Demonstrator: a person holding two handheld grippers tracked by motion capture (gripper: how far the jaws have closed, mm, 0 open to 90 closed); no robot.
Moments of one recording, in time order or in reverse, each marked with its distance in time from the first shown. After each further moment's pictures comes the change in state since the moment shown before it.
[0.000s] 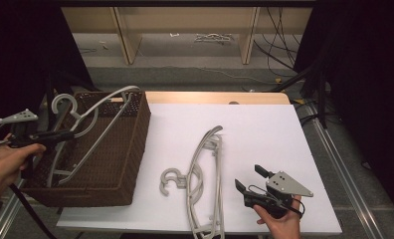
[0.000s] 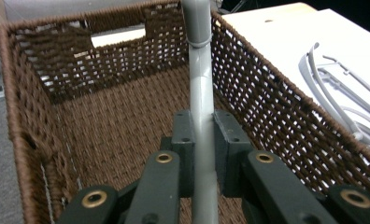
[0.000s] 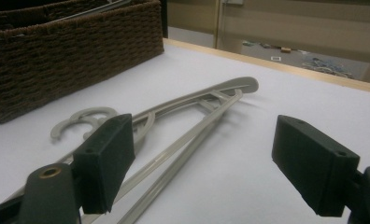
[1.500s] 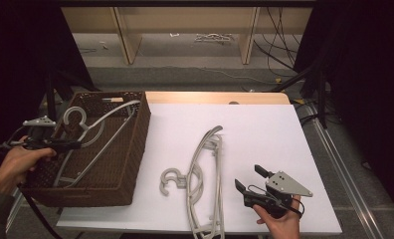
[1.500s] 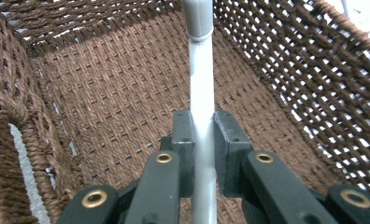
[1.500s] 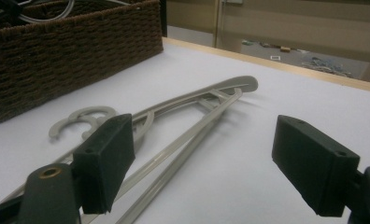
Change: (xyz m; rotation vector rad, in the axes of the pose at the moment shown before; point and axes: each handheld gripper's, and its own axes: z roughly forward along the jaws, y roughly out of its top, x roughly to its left) left arm 0.013 -0.014 0.032 0.227 0.009 0.057; right arm 0.001 -0.001 0.002 -0.015 0.007 0.007
